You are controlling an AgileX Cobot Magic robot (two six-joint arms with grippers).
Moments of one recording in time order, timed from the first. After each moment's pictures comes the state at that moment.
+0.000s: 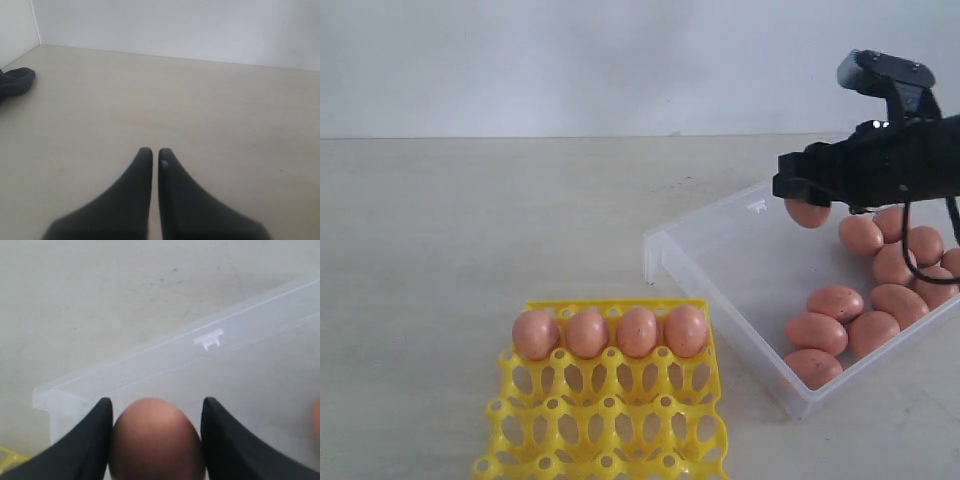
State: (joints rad) left arm 0.14 0.00 0.00 0.02 0.34 -0.04; right arm -0.02 1.62 -0.86 1.44 0.37 -1.33
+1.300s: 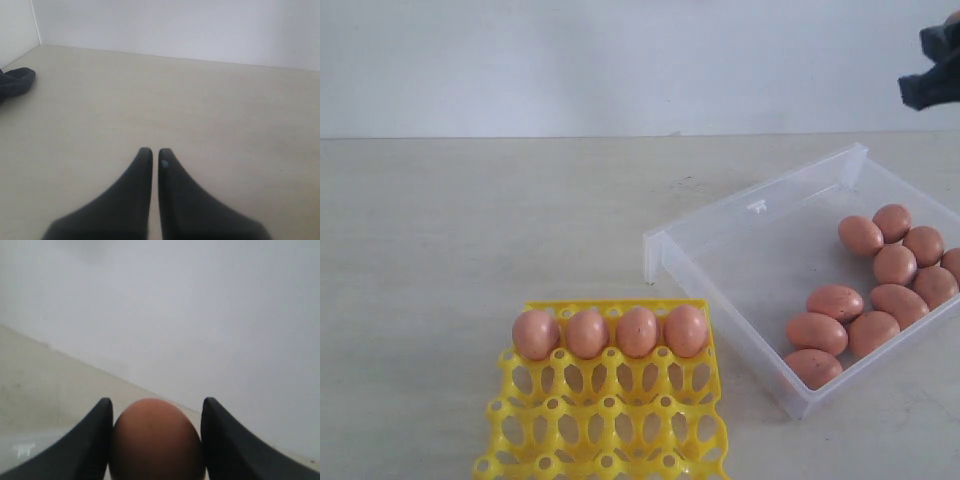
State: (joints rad) left arm 0.14 0.00 0.00 0.02 0.34 -0.04; right arm 0.02 1.18 -0.76 0.68 -0.17 -1.05
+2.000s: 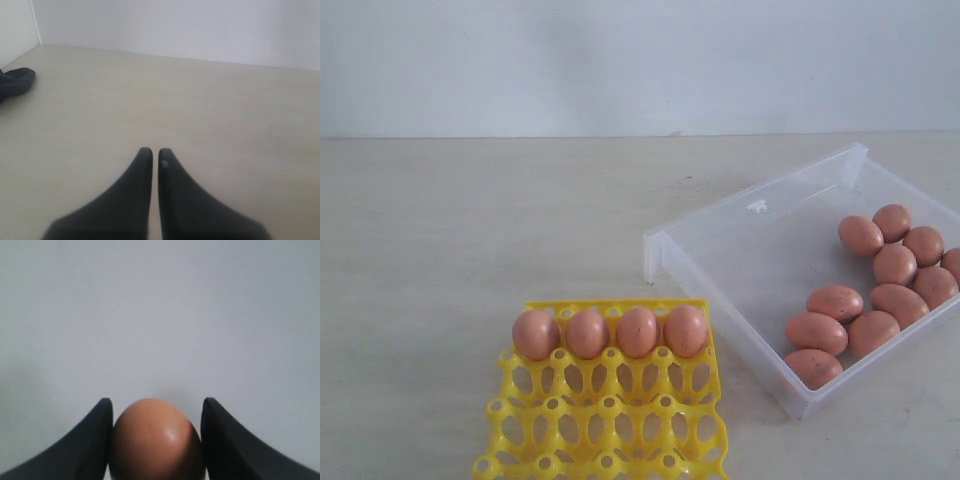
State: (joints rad) left arm 0.14 0.00 0.00 0.02 0.34 -0.04; right arm 0.02 1.17 -0.76 -0.26 -0.77 0.67
